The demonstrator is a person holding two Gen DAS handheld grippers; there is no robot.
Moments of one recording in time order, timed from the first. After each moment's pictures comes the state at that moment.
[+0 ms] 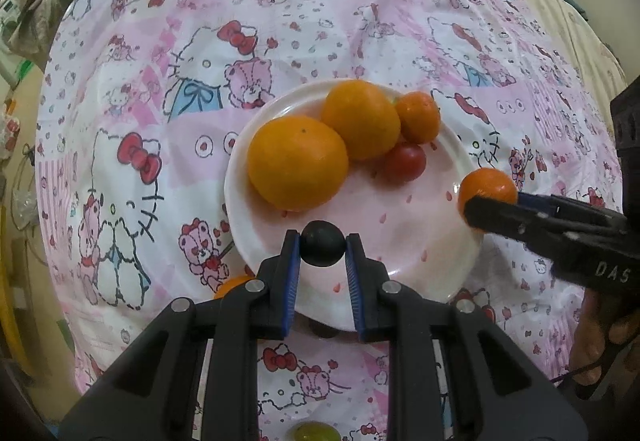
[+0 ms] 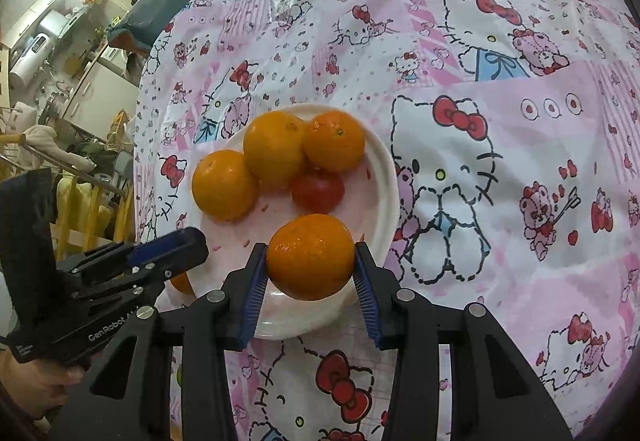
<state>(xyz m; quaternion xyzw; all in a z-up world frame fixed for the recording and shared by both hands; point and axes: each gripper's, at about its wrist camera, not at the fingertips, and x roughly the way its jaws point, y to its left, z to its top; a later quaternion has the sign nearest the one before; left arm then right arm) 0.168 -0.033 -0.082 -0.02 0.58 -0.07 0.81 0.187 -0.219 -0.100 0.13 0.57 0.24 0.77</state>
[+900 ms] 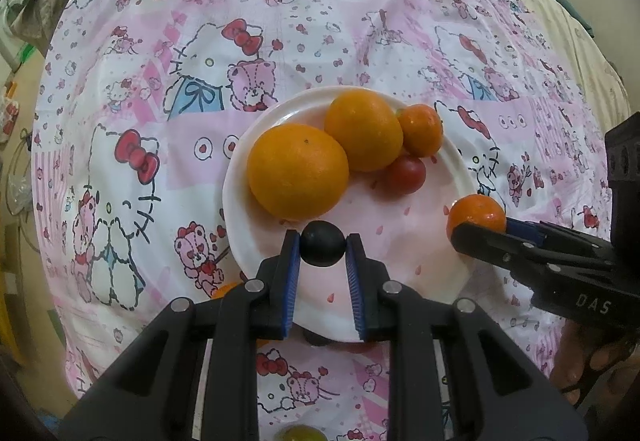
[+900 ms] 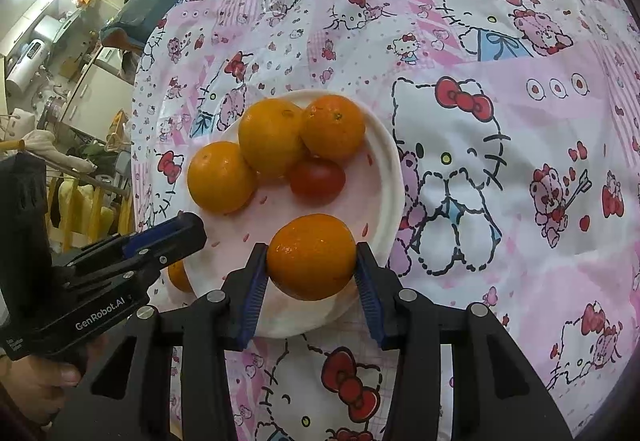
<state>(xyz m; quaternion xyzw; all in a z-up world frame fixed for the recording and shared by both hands) 0.176 -0.029 -0.080 -0.05 0.58 -0.07 0.81 0.187 -0.218 -0.105 0.14 0.58 0.24 0.77</state>
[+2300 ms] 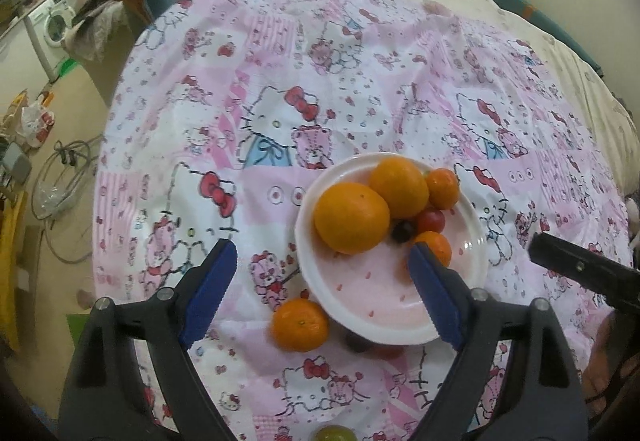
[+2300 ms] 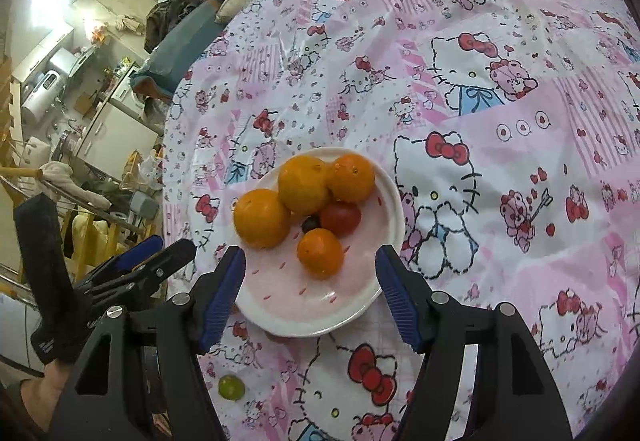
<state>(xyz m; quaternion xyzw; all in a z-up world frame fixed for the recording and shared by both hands) 0.149 0.005 -0.032 -0.05 0.49 0.00 0.87 0.162 -0.236 -0.050 0.18 0.51 0.23 0.81</state>
